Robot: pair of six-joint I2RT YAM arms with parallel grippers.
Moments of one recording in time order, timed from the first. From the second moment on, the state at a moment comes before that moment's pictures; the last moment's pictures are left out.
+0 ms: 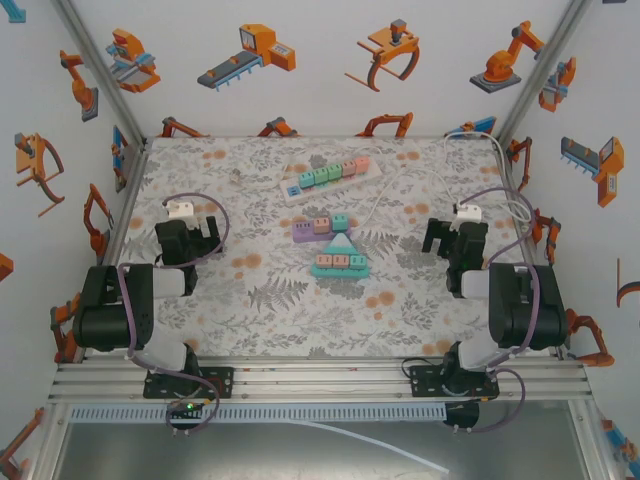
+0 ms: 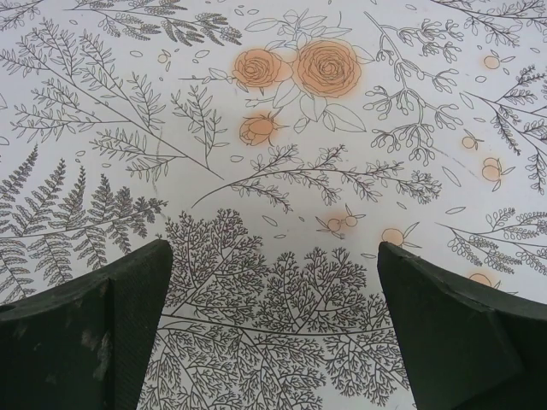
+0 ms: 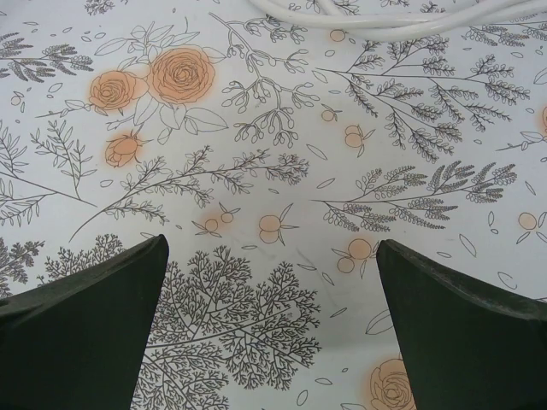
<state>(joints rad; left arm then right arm) -0.03 1.55 0.41 0.72 -0.09 -0.03 -0.06 1.54 0.38 0.74 0.01 0.02</state>
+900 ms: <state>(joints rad) -0.03 1.55 0.41 0.72 -0.09 -0.03 -0.06 1.54 0.38 0.74 0.01 0.02</state>
